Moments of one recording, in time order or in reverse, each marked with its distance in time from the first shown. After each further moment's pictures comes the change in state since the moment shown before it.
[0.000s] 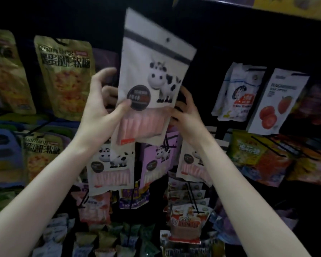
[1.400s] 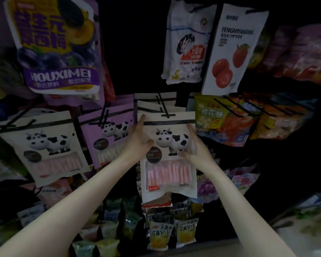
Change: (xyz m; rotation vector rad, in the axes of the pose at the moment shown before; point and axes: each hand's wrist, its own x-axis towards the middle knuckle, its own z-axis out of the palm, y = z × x) left_hand -0.069 -0.100 0.241 0.361 -0.497 -0.510; right_hand -0.124 0.106 -0.199 -0.594 0.077 0.256
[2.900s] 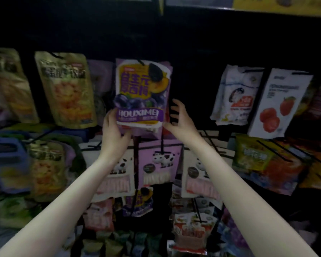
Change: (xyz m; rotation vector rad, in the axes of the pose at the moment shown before) left_hand -0.032 -0.037 -0.197 -0.062 0.647 0.142; right_hand 0.071 -0.215 0.089 0.063 -0.023 -0.315
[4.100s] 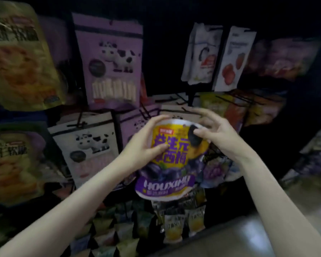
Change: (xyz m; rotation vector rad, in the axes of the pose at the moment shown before) left_hand -0.081 0.003 -0.001 -0.559 -0.881 0.299; right_hand -0.156 0.015 -0.035 0.142 0.103 0.214
